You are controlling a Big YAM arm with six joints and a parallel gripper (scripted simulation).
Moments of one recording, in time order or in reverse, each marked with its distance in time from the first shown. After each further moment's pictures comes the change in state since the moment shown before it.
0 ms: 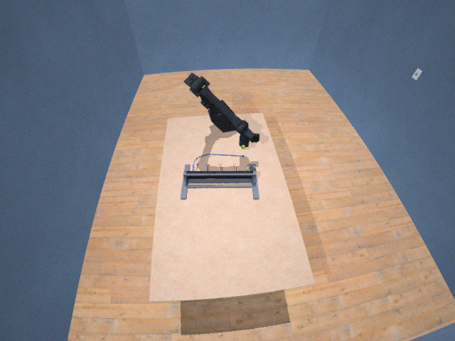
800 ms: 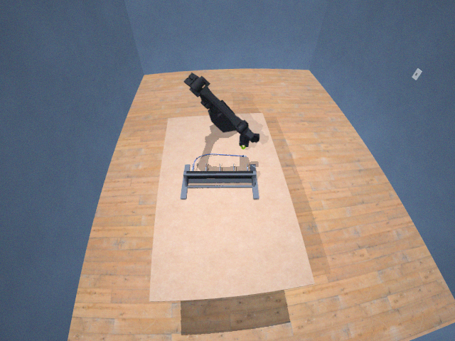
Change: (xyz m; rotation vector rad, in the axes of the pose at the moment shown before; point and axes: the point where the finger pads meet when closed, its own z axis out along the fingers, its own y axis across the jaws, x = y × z) arm 0.000 0.000 0.000 0.000 0.000 -0.001
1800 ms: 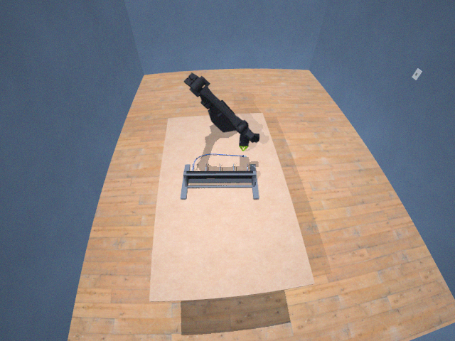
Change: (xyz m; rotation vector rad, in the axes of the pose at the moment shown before) arm 0.000 0.000 0.000 0.000 0.000 0.000
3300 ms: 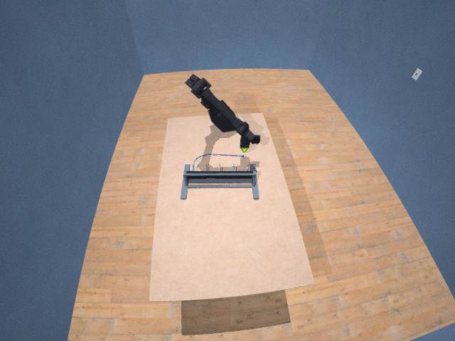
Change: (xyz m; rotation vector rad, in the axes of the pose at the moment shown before) arm -0.008 -0.004 0.013 0.020 -0.009 0.008
